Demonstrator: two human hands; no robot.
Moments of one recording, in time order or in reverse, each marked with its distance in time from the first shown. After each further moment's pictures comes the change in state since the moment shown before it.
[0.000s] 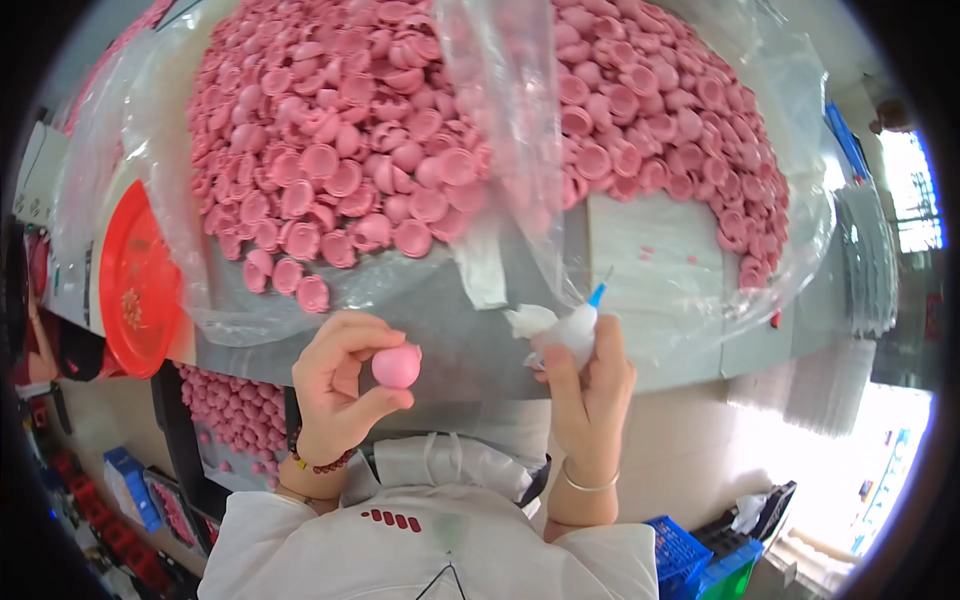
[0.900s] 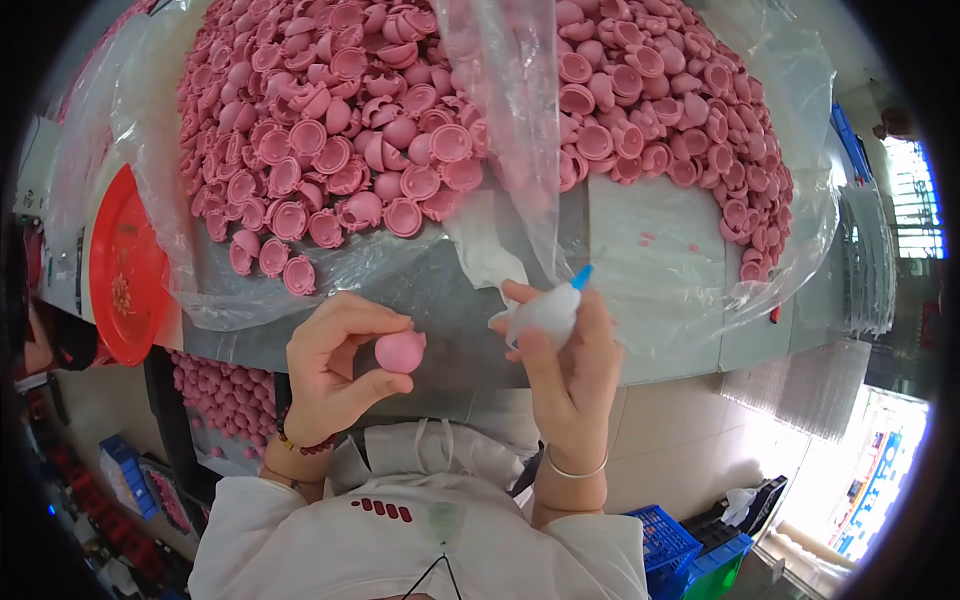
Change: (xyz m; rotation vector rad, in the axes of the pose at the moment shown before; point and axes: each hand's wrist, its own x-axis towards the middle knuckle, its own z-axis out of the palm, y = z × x) left_hand 0.003 -0.003 0.001 0.076 -0.094 -0.022; right_hand 0.008 -0.012 0.015 0.229 -0.070 -0.041
